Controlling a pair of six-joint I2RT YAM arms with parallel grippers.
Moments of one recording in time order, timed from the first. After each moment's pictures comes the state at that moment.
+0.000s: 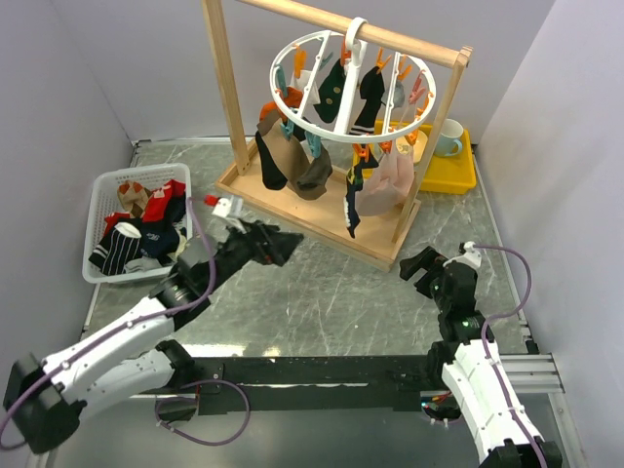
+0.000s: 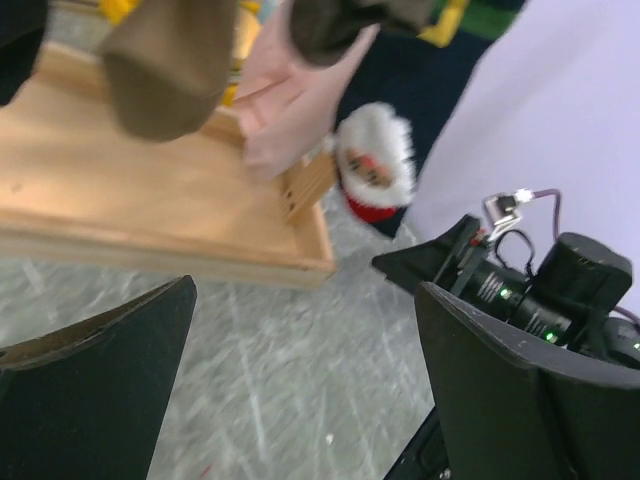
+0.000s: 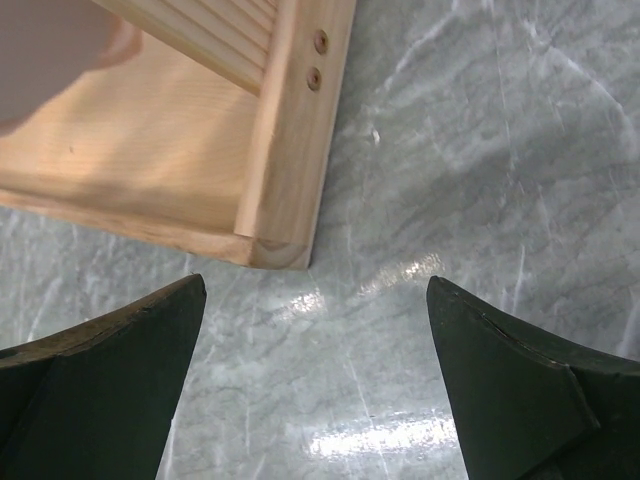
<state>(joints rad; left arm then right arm) -0.71 0.83 0.57 0.27 0.02 -0.62 0.06 0.49 0.21 -0.20 0.03 0.66</state>
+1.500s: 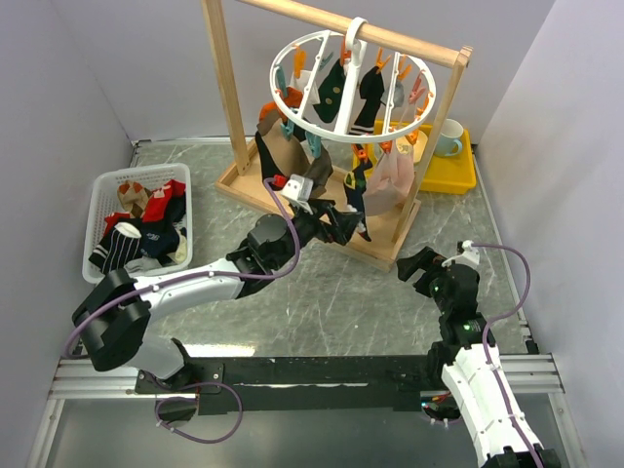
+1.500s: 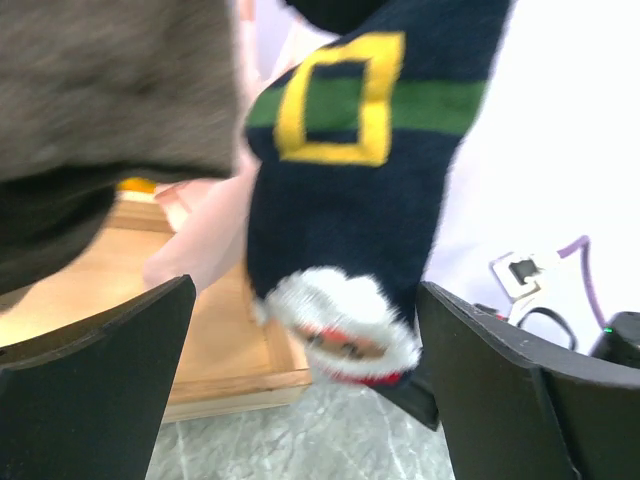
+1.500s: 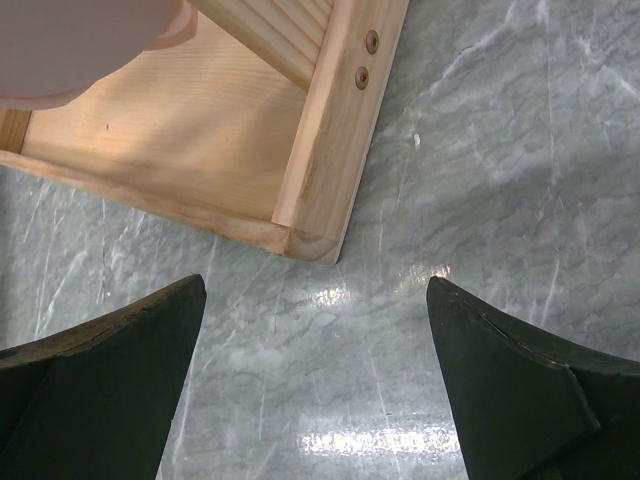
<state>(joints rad) -0.92 1.45 0.88 0.70 -0.15 -0.47 0.06 0.45 0.21 -0.19 -0.04 0.62</state>
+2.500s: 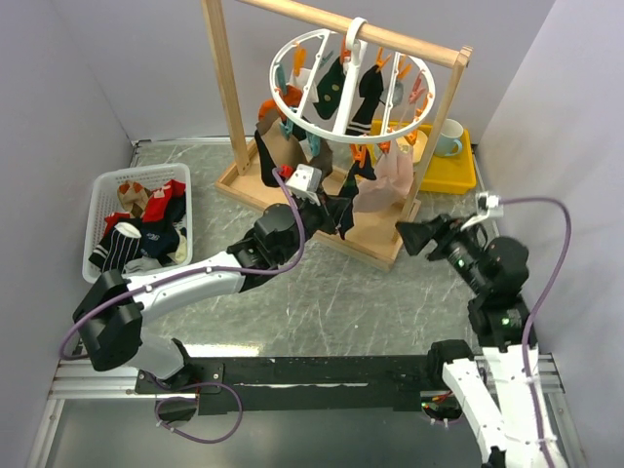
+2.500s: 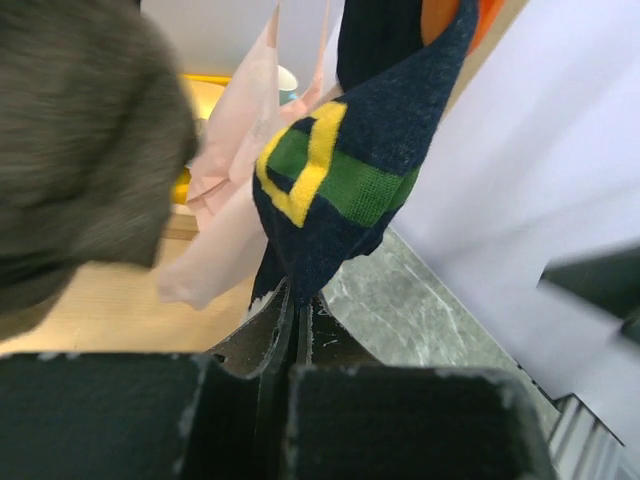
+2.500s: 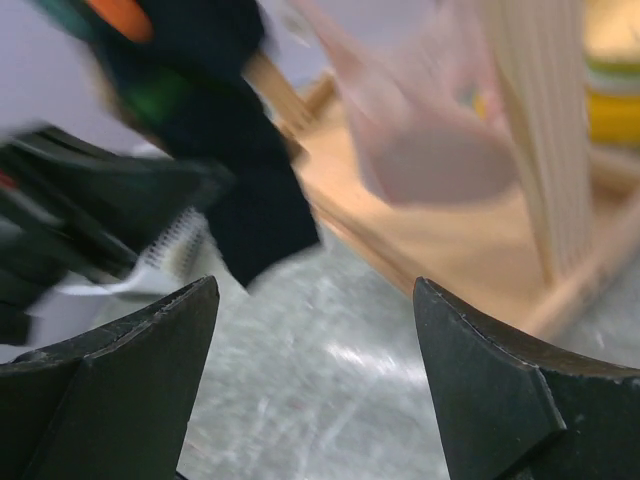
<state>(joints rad) -0.96 1.45 1.02 0.51 -0.25 -0.40 0.08 0.51 0.75 -0.33 -0.36 0.50</state>
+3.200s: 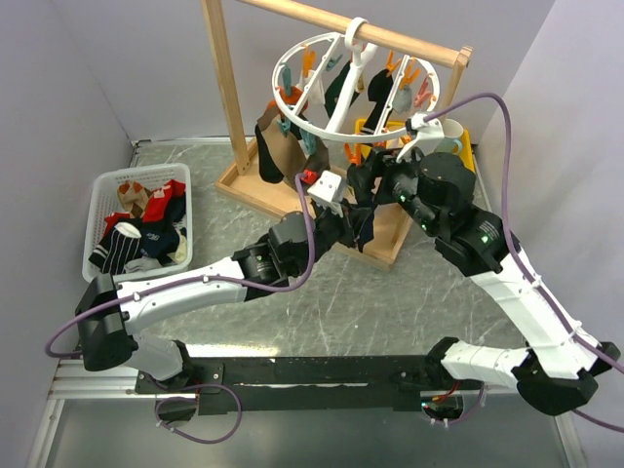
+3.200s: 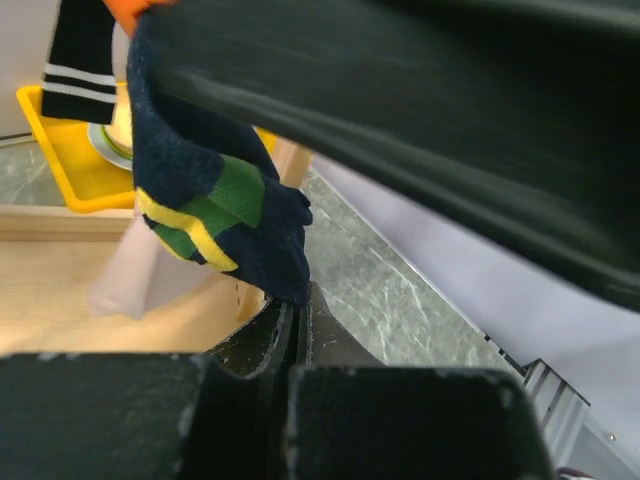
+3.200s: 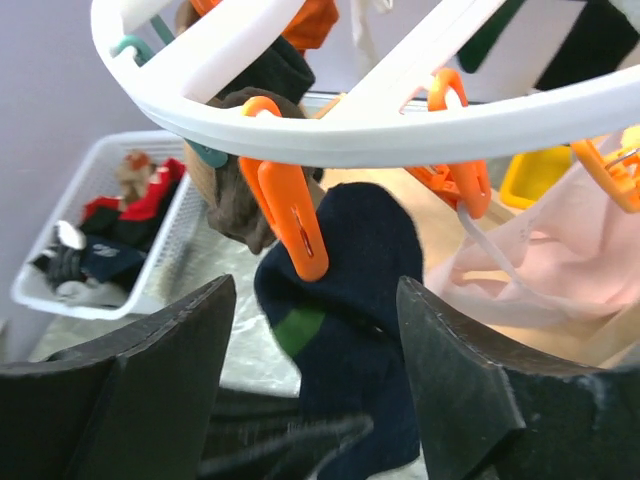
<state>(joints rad) -1.12 1.43 1.18 0.32 -0.36 -0.33 0.69 1.11 1.48 -0.53 0.25 0.33</state>
